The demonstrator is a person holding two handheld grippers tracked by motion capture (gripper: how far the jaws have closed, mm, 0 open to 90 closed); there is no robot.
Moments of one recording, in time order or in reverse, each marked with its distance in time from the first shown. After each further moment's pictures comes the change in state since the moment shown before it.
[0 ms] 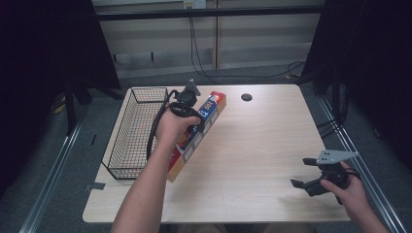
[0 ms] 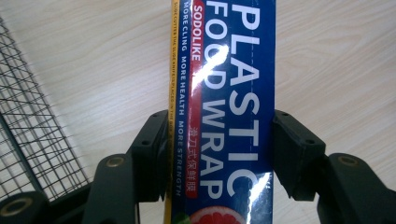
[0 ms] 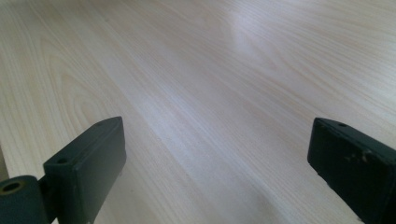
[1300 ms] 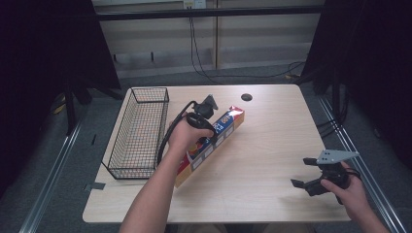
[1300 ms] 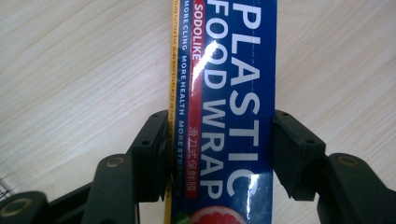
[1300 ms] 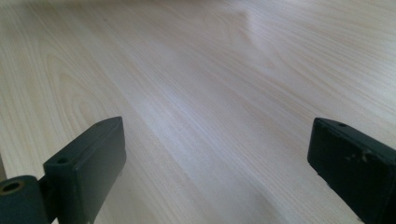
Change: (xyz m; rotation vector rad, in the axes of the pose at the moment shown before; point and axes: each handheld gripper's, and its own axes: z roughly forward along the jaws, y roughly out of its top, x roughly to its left) left arm -0.029 -0.001 0.043 0.063 -0.062 0.163; right arm -0.001 -0.001 0.000 0.005 -0.002 0.003
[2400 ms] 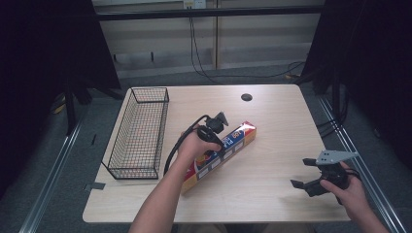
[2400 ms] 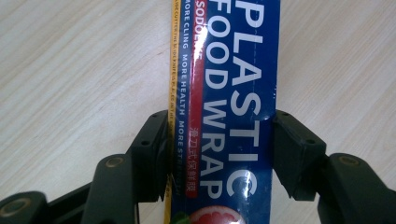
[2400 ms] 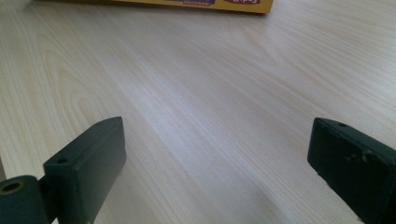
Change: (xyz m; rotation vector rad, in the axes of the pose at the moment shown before) left arm -0.013 -0.003 0.059 0.073 -0.064 0.166; right arm 0.000 -0.001 0.001 0.010 0.000 -0.006
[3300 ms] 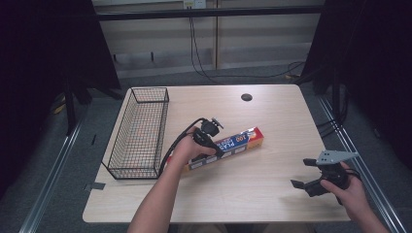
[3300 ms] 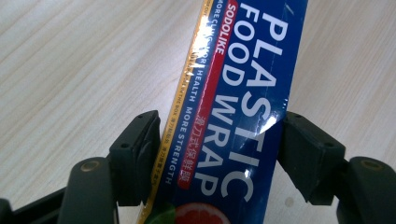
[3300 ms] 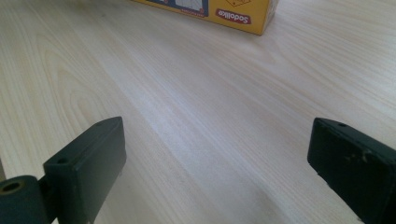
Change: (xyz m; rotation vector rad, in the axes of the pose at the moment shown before) left arm 0.014 -0.016 0.017 -0.152 -0.002 0.131; right arm -0.001 -0.001 0.000 0.002 0.002 0.003
